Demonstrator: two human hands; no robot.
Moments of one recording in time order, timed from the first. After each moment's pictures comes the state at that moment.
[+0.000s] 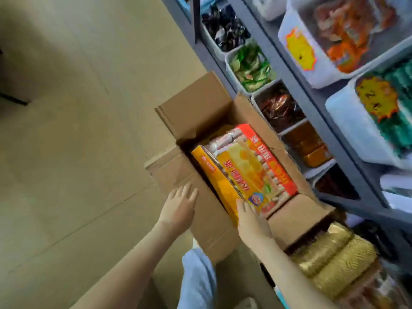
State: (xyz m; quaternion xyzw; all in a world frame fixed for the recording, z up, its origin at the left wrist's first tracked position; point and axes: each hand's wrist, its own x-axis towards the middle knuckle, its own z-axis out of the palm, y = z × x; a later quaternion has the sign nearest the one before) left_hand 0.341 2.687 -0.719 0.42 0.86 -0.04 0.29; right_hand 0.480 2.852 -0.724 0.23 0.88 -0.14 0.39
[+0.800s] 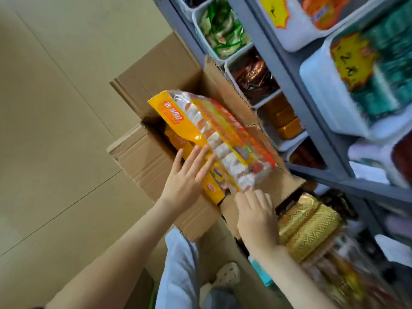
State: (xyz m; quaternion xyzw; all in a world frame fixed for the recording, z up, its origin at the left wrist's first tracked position) left_hand 0.366 2.761 -0.727 0.53 0.84 0.07 0.14; right_hand 0.511 2.882 -0.654 0.19 0.98 -0.08 -0.04
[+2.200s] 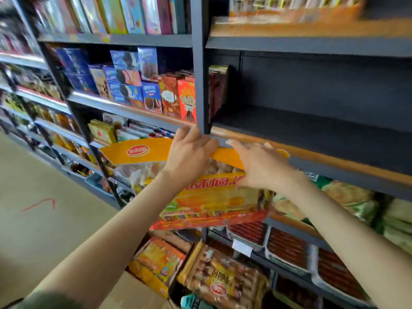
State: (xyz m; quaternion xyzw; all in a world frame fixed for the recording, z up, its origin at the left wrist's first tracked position) left_hand 0.701 2.874 -0.045 0.64 0.56 0.18 -0.50; right_hand 0.881 2.937 -0.015 0.31 0.95 0.05 -0.08
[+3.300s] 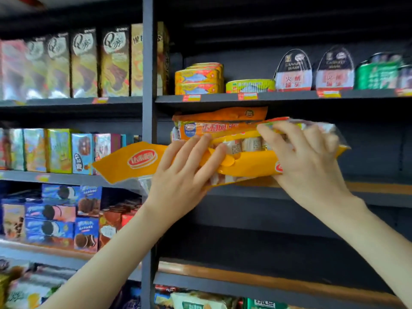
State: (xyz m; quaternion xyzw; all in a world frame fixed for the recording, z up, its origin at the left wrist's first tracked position) left_hand 0.738 2.929 0.166 0.56 0.31 0.37 -0.67; right_hand 0.981 2.939 0.195 0.31 0.66 0.53 -0.43
